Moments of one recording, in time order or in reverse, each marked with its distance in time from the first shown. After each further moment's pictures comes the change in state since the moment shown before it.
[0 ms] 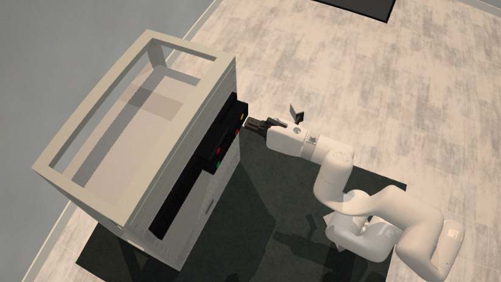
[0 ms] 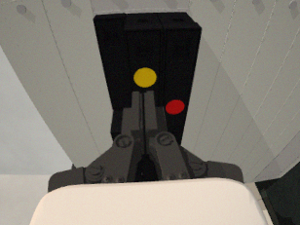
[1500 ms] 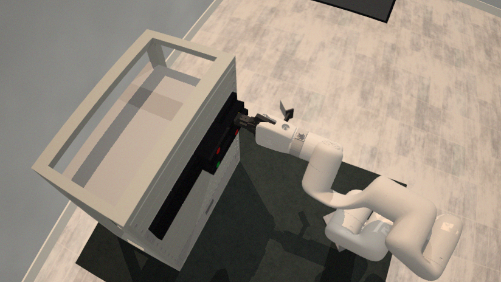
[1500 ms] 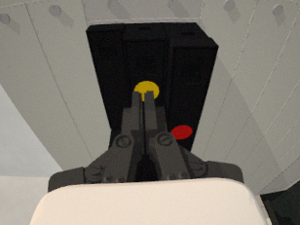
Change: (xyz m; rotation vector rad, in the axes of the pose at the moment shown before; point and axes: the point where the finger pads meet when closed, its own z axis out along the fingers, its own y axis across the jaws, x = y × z) arm 0.000 -0.001 0.032 0.014 0.011 -0.003
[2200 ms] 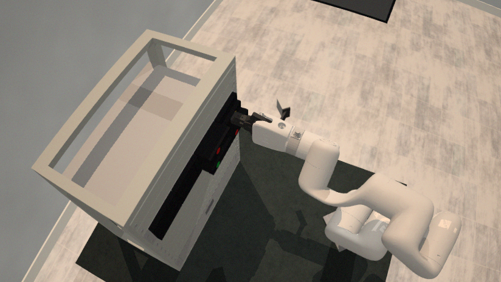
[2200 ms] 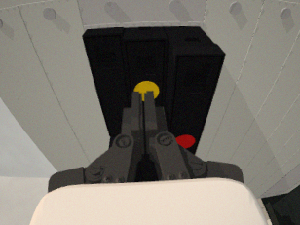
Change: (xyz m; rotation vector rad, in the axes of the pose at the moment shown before) arm 0.000 0.000 0.010 0.000 0.000 0.000
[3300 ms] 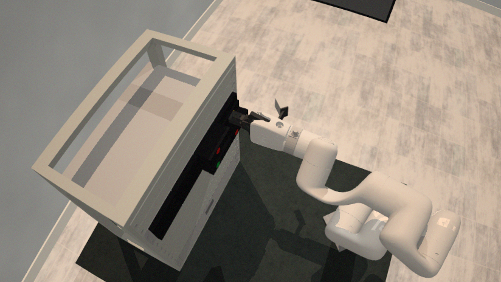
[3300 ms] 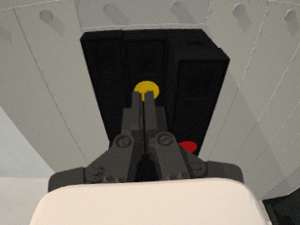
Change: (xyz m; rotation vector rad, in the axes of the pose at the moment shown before) arm 0.000 0.000 0.006 0.000 0.000 0.000
